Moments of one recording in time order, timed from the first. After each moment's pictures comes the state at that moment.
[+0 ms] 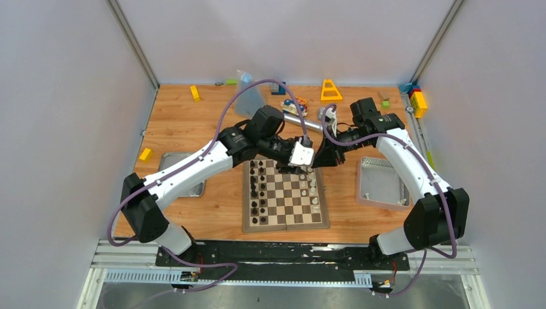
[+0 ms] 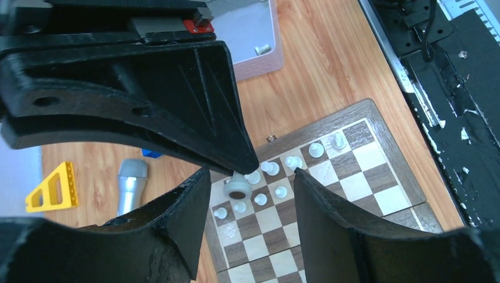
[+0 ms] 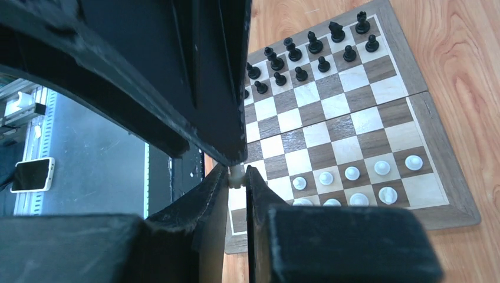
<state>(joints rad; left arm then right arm) -0.86 1.53 1.42 -0.53 0.74 0.86 0.26 1.45 1.31 -1.04 -1.13 -0.69</state>
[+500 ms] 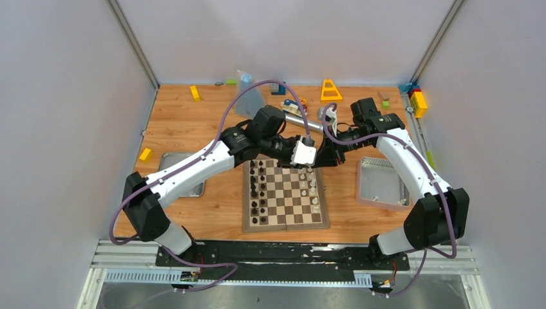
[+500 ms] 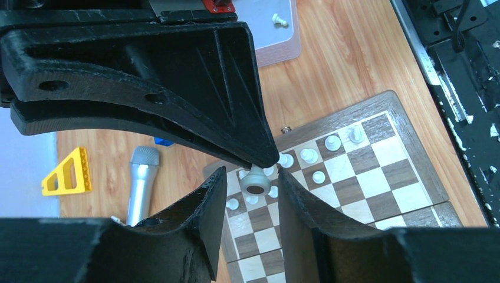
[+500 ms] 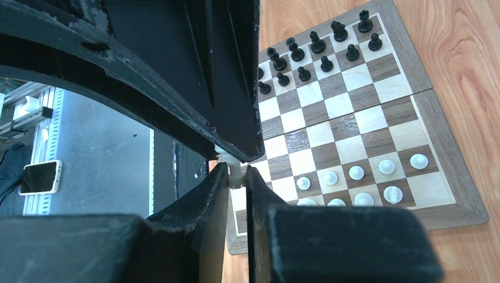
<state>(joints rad) -0.87 1.54 1.42 -0.51 0.67 0.86 0.26 1.45 1.31 -1.04 -1.14 -0.67</state>
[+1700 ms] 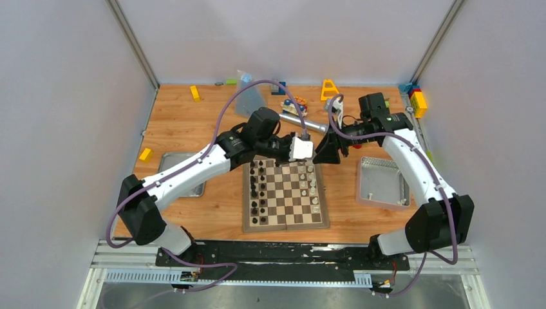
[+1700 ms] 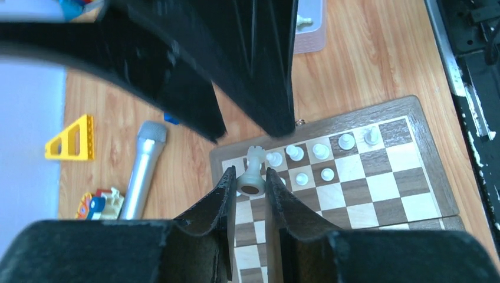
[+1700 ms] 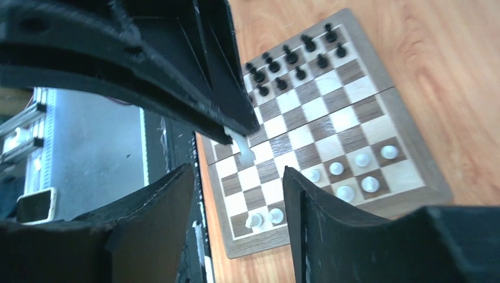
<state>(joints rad) -0.85 1.52 1.36 -0.42 0.59 0.77 0.23 1.43 1.34 -0.99 -1.11 -0.56</state>
